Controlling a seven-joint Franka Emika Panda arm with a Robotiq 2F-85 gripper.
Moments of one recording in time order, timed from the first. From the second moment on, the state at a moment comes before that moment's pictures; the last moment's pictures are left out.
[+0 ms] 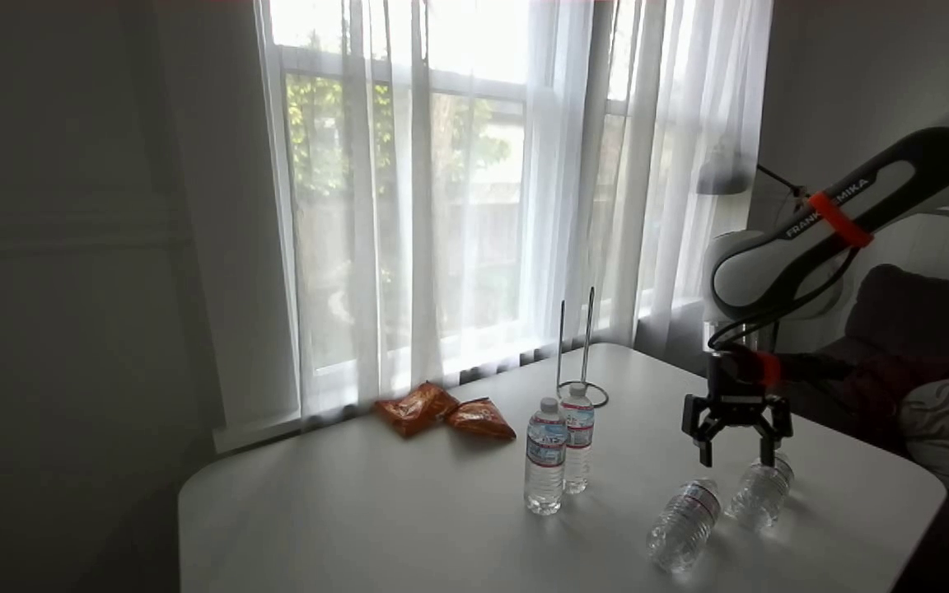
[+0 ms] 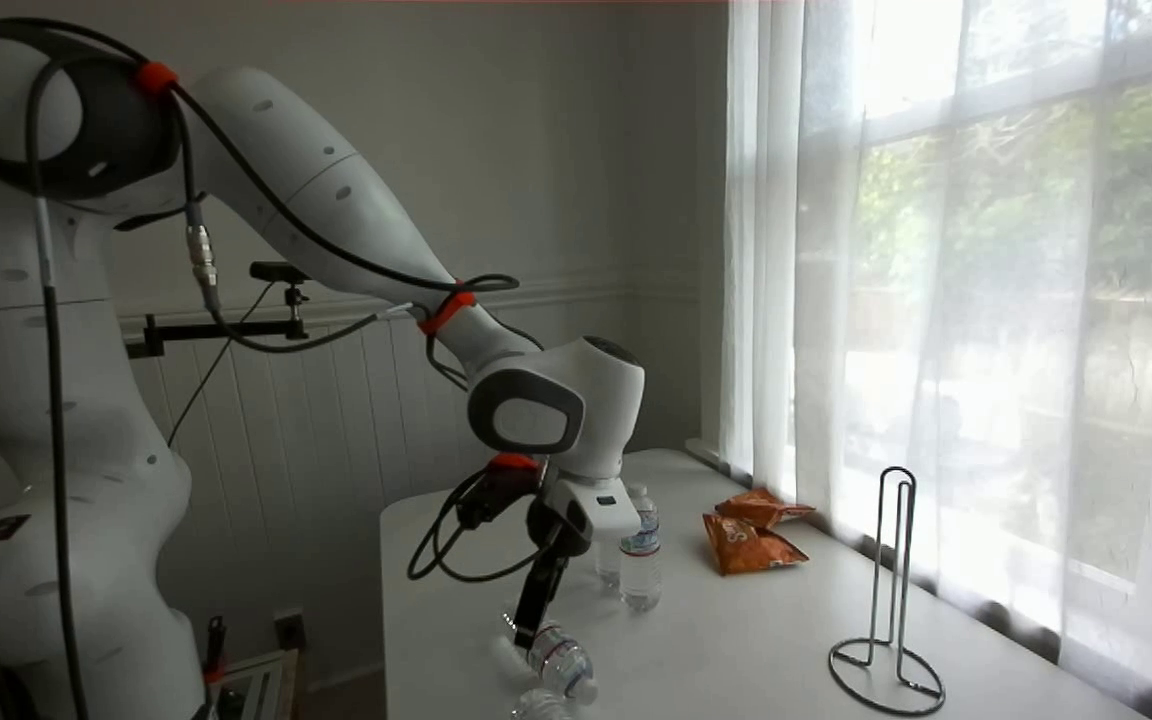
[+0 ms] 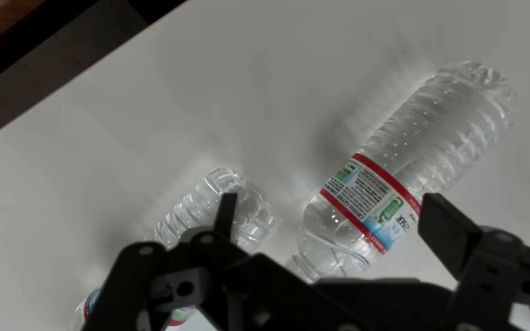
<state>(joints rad) -0.04 -0.04 -0.07 -2.49 0.14 2.18 0.43</state>
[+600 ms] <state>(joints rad) -0.03 0.02 -0.06 -2.49 0.17 2.26 0.53</state>
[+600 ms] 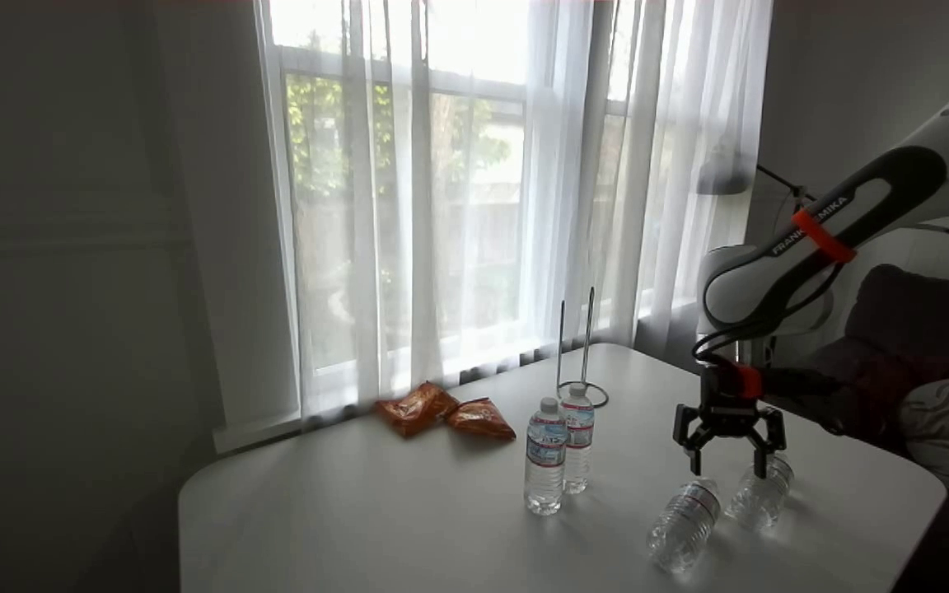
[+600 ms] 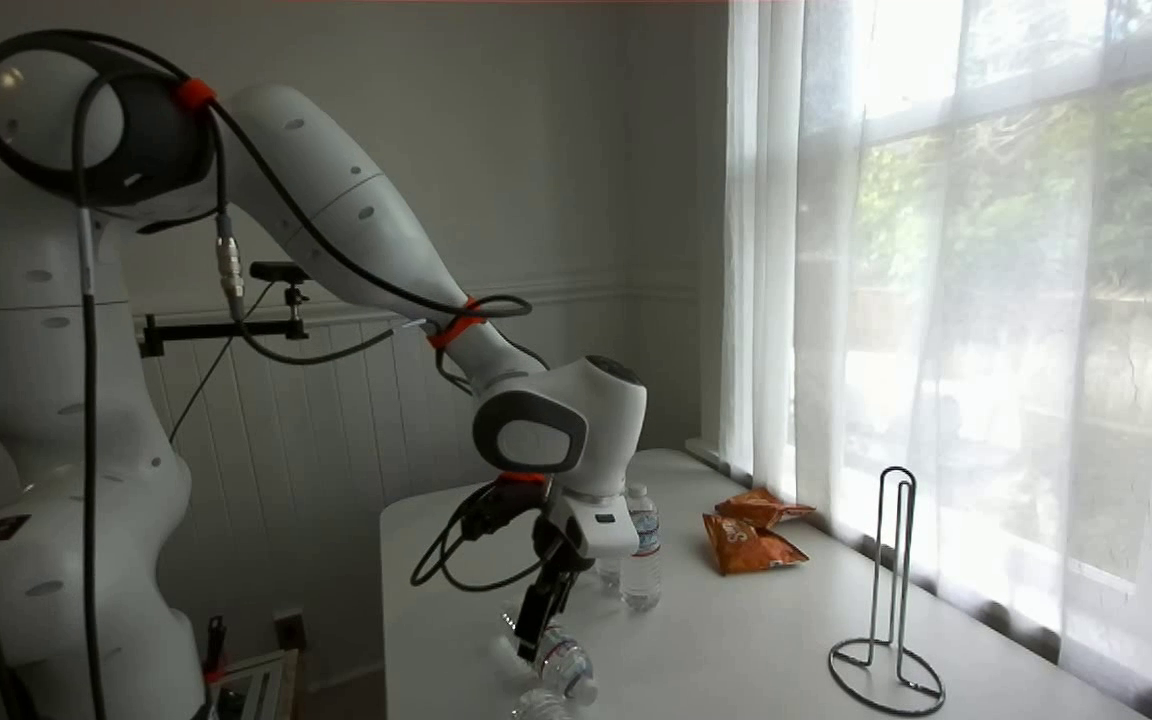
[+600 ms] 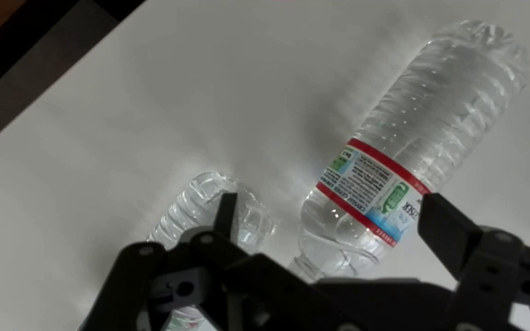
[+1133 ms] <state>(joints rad) -0.02 0.07 -0.04 -2.49 0.23 2.37 0.64</state>
